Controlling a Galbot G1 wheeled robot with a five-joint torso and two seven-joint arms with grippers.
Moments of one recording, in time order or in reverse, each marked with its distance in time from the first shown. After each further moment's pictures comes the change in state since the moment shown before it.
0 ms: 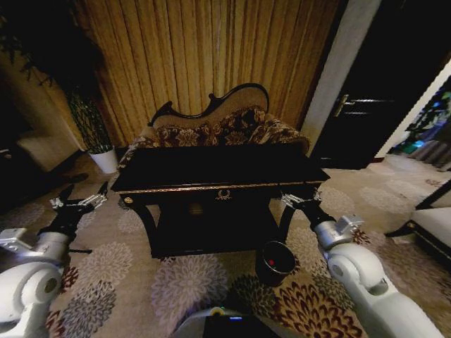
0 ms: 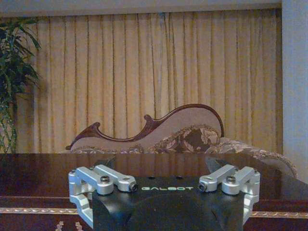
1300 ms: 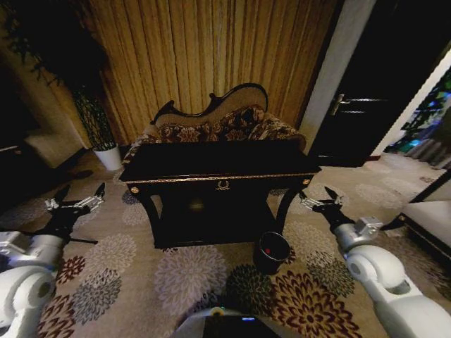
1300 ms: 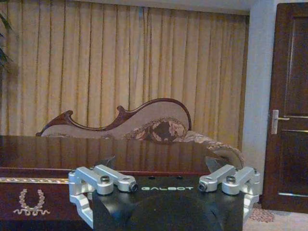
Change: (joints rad) left arm 0.038 0.004 -0.040 -0.008 -0.003 -0.011 0.023; right arm -0.082 -0.073 0.167 -0.115 0.056 0.050 -0.035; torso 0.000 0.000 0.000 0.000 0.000
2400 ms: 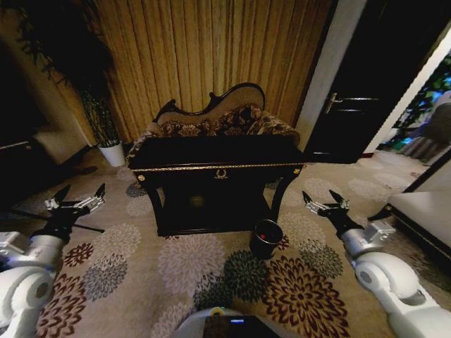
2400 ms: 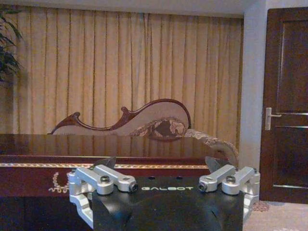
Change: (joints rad) left arm 0.014 0.007 -0.003 0.008 -0.004 -0.011 0.016; right arm -0.100 0.001 0.047 0.043 0.037 0.040 -0.003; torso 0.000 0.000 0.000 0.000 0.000
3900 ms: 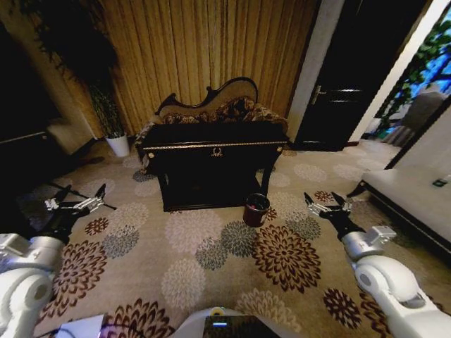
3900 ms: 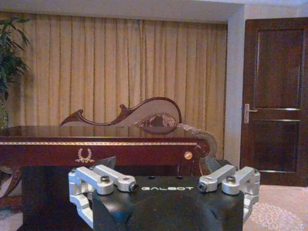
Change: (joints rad) left arm 0.014 -0.007 -0.009 -0.005 0.002 -0.021 0.023; right arm -0.001 0.020 -0.005 -0.014 -0.015 0.020 -0.001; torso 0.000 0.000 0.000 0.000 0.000
